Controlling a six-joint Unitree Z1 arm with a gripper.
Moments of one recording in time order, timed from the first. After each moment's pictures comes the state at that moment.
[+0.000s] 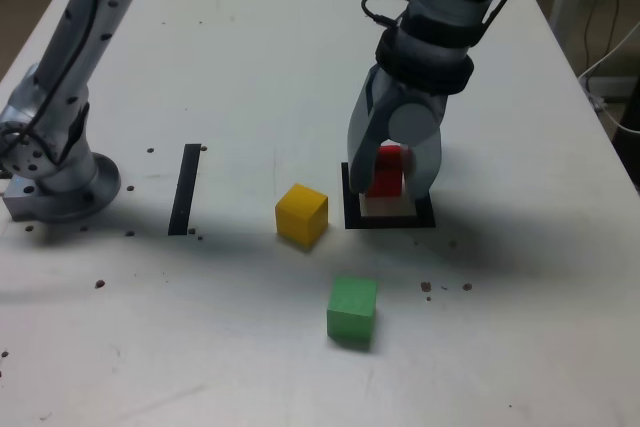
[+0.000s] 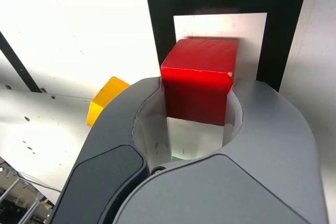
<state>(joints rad) -0.03 2.22 -1.79 1.44 -0.11 0.02</state>
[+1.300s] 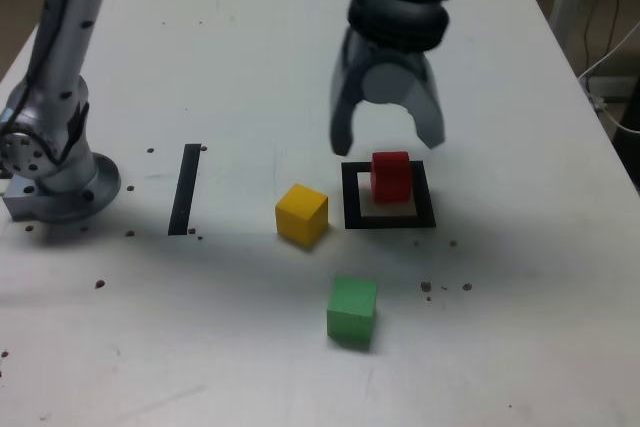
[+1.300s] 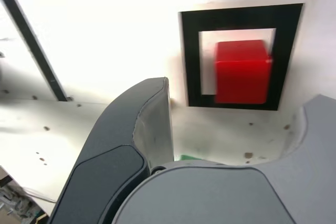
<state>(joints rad) -0.02 2.05 -1.69 1.45 -0.03 0.01</state>
